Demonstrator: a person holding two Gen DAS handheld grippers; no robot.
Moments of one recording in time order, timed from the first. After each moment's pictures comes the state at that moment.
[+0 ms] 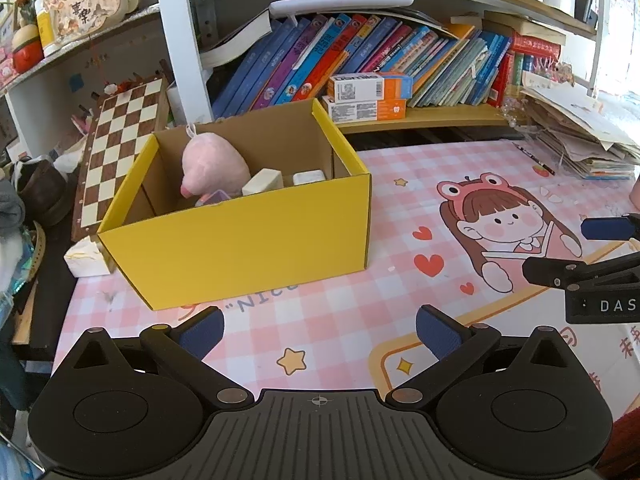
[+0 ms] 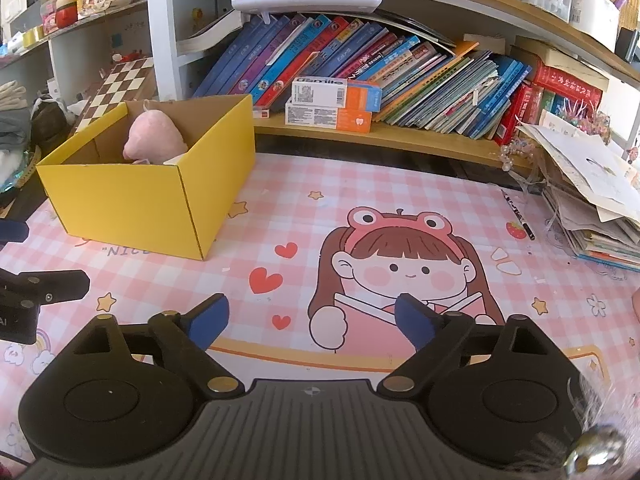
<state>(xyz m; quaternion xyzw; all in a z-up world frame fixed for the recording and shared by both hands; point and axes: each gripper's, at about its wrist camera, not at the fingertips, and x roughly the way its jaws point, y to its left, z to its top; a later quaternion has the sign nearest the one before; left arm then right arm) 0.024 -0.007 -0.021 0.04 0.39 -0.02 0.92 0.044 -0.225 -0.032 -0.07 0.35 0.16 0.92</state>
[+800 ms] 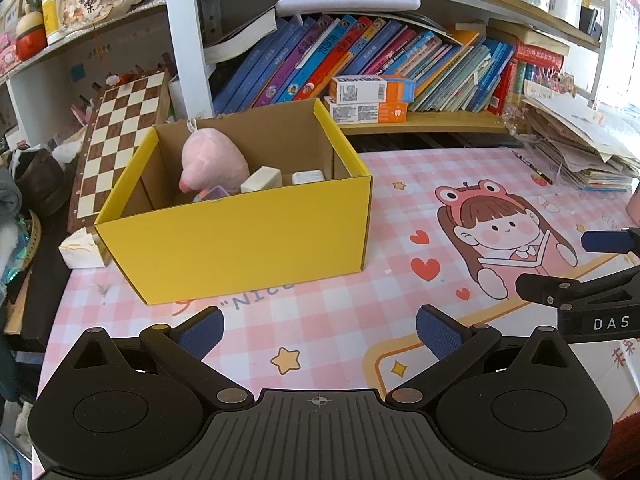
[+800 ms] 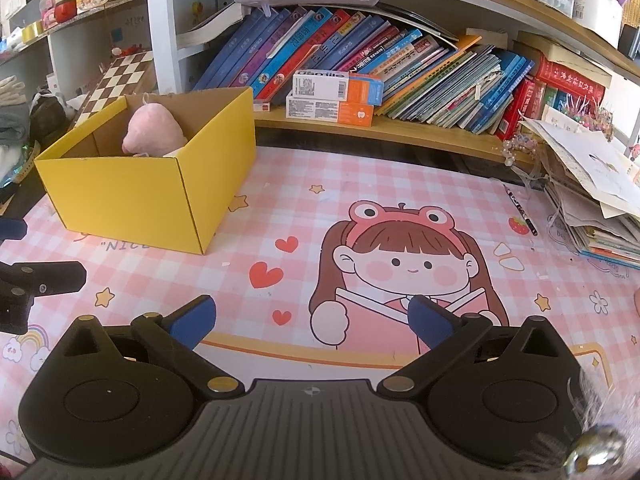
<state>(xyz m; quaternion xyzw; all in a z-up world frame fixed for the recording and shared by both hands) 0.025 -0.004 -0.022 0.02 0.39 -0.02 0.92 0.047 -0.223 -0.036 -0.07 0.36 0.15 0.92</state>
